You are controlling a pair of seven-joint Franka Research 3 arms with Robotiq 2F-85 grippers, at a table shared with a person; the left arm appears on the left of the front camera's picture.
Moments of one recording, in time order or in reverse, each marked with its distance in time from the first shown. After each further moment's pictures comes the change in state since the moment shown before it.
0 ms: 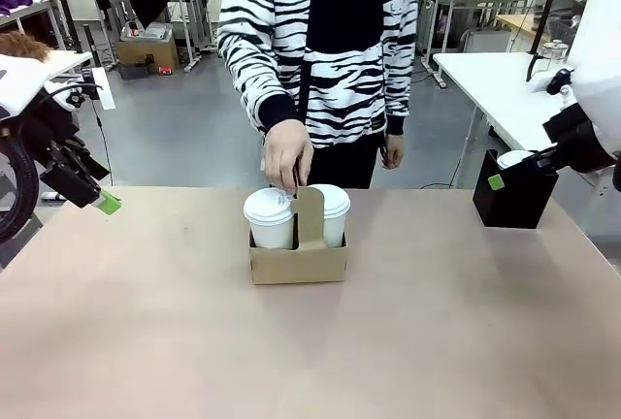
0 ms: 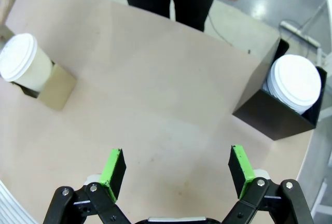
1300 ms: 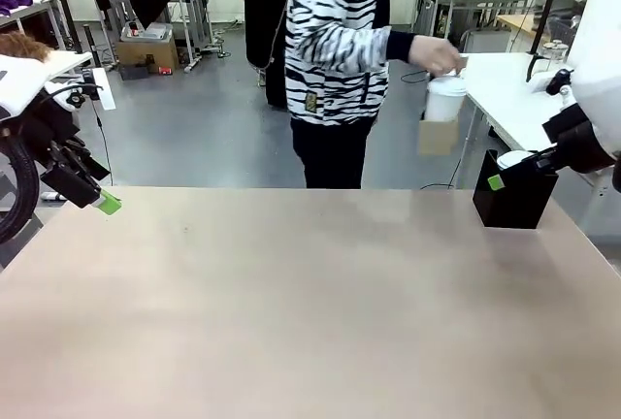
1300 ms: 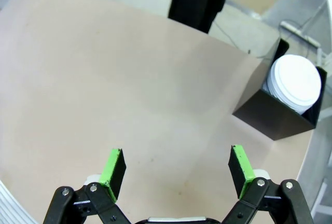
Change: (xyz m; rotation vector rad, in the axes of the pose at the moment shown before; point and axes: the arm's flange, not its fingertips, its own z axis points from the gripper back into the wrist) left arm 0.000 0.000 0.000 0.000 0.000 0.000; right arm 0.000 0.000 0.000 0.000 0.000 0.000
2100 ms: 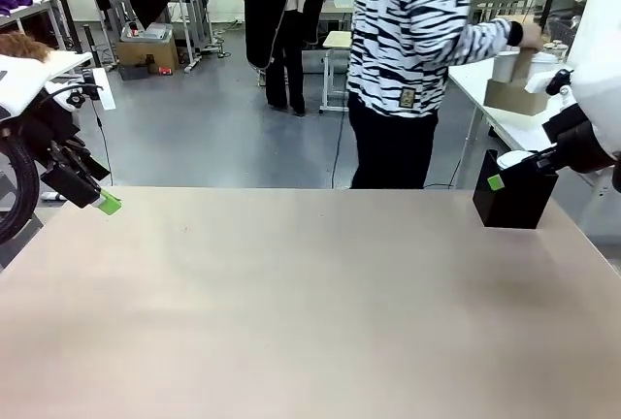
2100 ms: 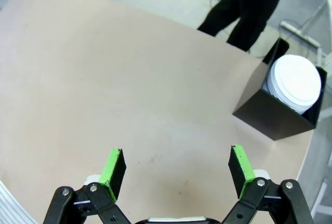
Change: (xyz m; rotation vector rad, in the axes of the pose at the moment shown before) left arm 0.000 0.000 0.000 0.000 0.000 0.000; right arm 0.000 0.000 0.000 0.000 0.000 0.000
